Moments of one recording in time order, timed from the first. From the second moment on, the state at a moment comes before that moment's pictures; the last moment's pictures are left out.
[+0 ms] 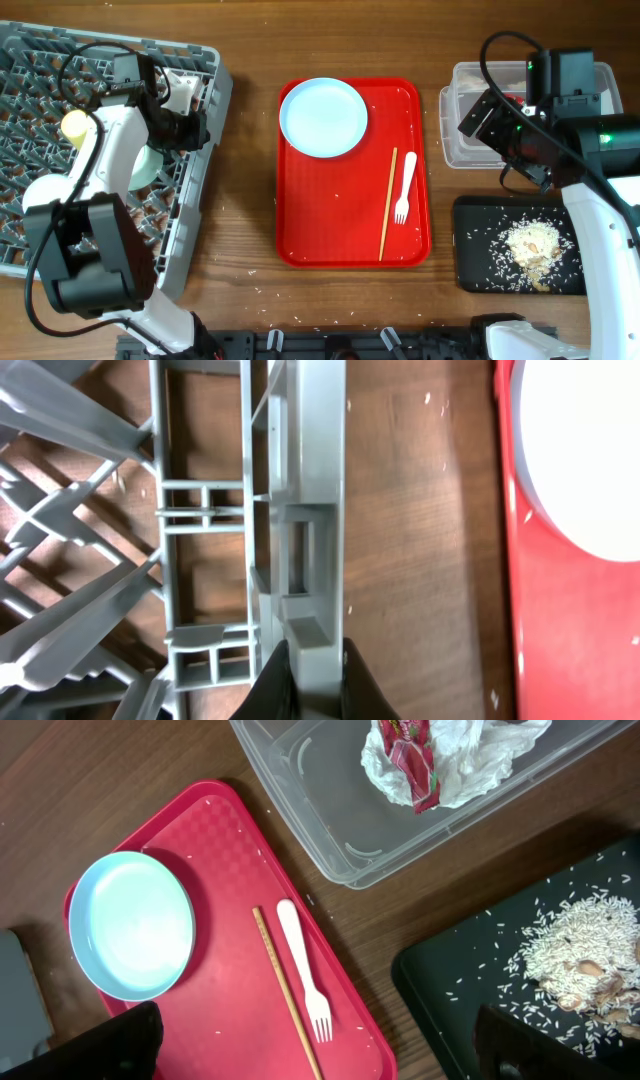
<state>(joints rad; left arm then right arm) 0.13 1.83 1.32 -0.79 0.33 0.22 0.08 1.34 1.51 -1.27 0.07 0.67</state>
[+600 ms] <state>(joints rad) -0.07 1.85 1.30 -0.49 0.31 -0.10 0.08 1.34 1.51 -1.27 0.07 0.67</state>
